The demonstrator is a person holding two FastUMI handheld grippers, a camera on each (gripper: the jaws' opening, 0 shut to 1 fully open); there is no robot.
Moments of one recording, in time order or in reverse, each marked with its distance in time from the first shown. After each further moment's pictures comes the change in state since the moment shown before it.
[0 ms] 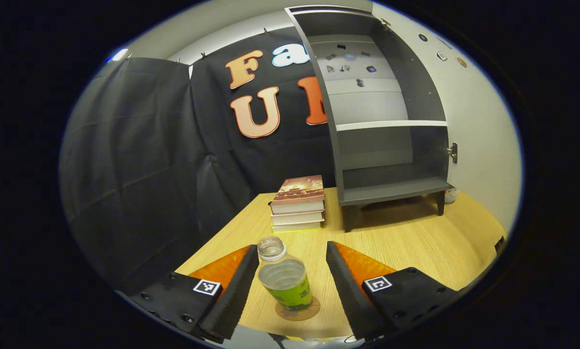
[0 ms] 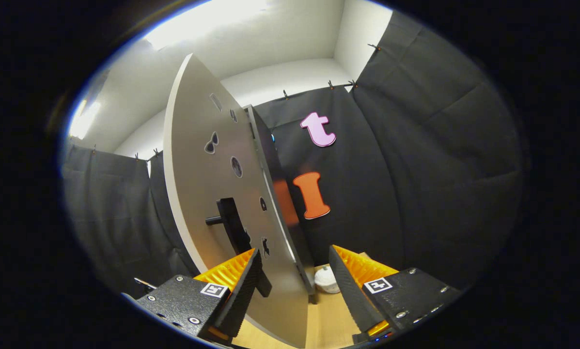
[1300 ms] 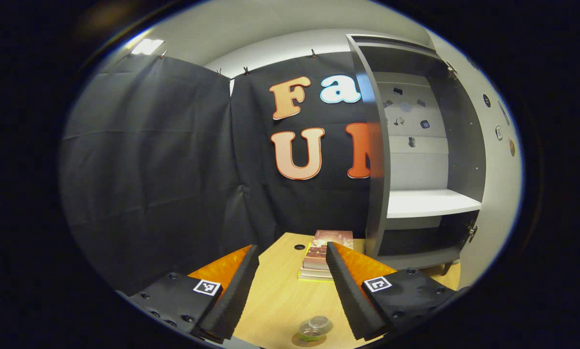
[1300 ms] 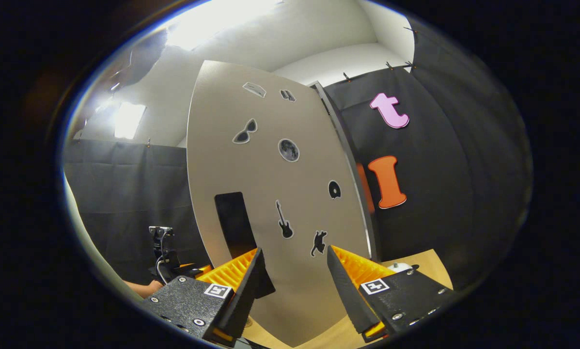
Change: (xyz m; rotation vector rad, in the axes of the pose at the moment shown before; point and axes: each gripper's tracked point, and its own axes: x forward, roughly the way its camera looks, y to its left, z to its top) left arm 0.010 0.109 0.162 -0.147 -0.180 0.152; right arm 0.052 0.105 -0.041 -0.012 0.101 0.402
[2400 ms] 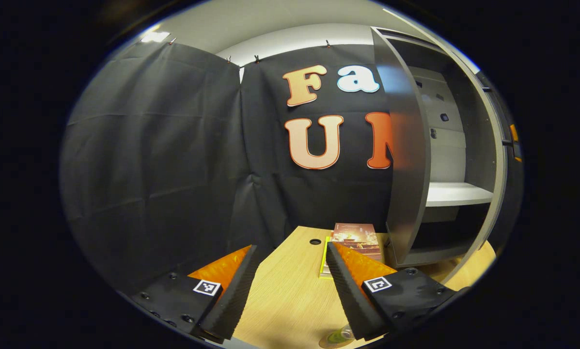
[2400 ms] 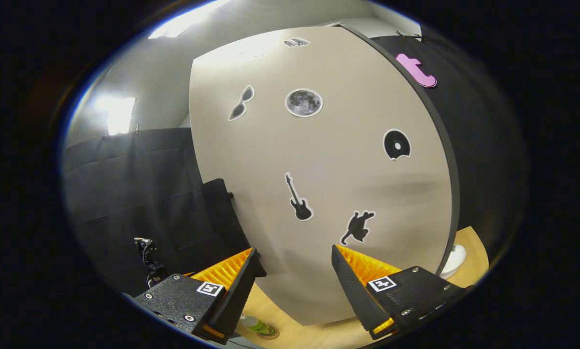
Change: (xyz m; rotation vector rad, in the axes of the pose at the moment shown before) left arm 0.038 0.077 -0.054 -0.032 0.080 0.003; right arm 0.086 0.037 -0.032 0.047 0.152 0.051
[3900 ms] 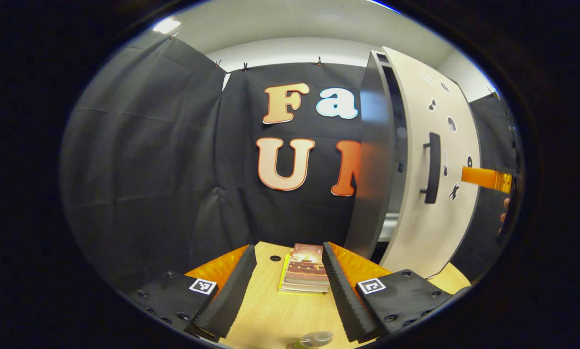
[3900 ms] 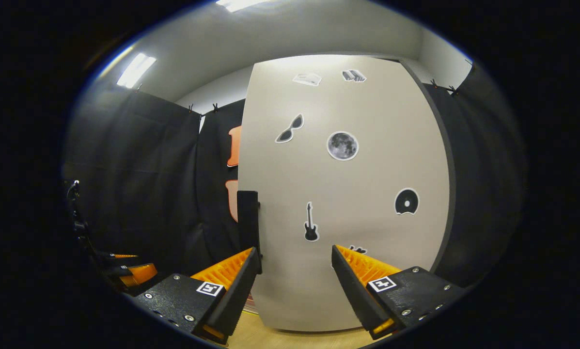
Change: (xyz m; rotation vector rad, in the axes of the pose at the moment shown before) left arm -0.027 -0.059 0.092 -0.109 -0.135 -0.235; right arm -0.045 0.006 0.021 -0.355 -0.133 -0.243
